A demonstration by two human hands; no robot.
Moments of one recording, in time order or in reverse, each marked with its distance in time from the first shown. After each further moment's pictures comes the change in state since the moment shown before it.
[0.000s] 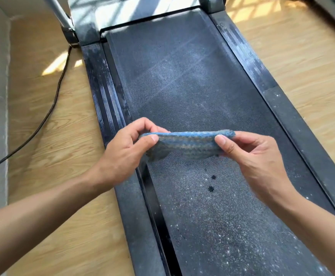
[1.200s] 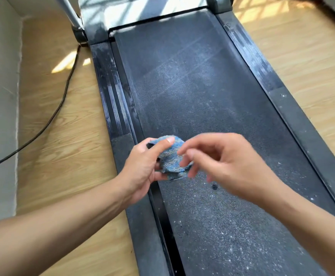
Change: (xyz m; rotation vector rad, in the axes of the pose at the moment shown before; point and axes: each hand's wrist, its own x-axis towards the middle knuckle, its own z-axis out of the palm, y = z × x) left_hand -0.017 0.001 0.044 -0.560 0.232 -0.565; right_hand -0.008 -0.037 0.043 -0.390 -0.374 -0.086
